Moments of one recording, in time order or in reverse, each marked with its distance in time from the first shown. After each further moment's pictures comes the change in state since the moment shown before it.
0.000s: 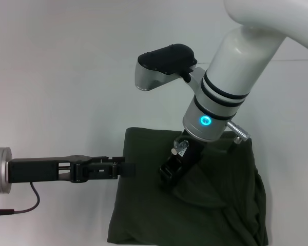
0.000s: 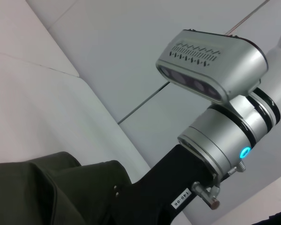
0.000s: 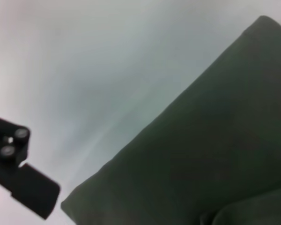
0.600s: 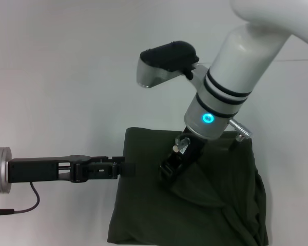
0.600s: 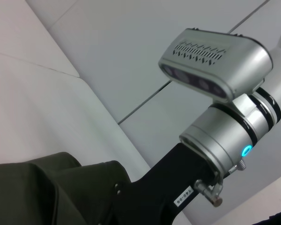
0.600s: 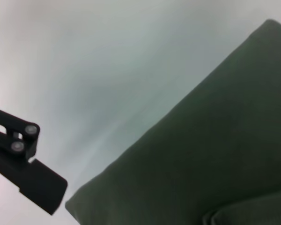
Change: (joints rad) left arm 0.000 0.000 0.000 0.000 -0.001 0.000 0.000; right arm -0.019 -0.007 0.003 -0.030 0.010 -0.008 -0.017
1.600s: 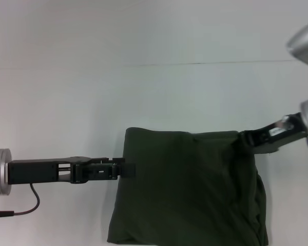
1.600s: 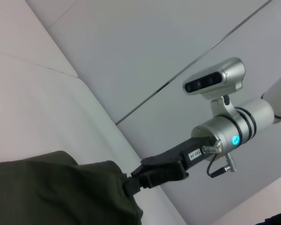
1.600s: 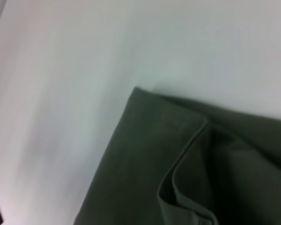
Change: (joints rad) left arm 0.006 -0.003 -0.002 0.000 -0.004 0.008 -0.009; right arm -0.511 -0.036 0.537 -0.424 -0.001 -0.191 -0.118
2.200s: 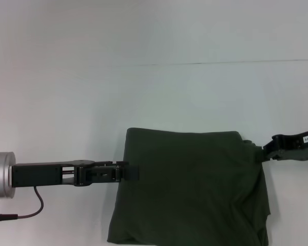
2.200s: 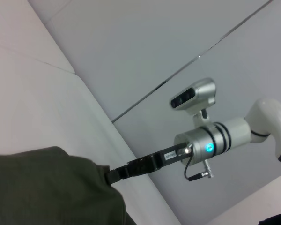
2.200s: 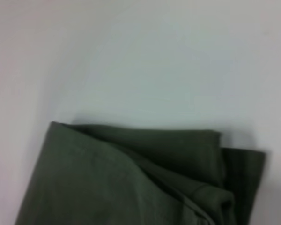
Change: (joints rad) left arm -0.001 -0.004 0.001 -0.024 0.001 -0.003 -0.003; right arm -0.061 -0.077 0.107 0.181 -0.008 0.143 -0.074
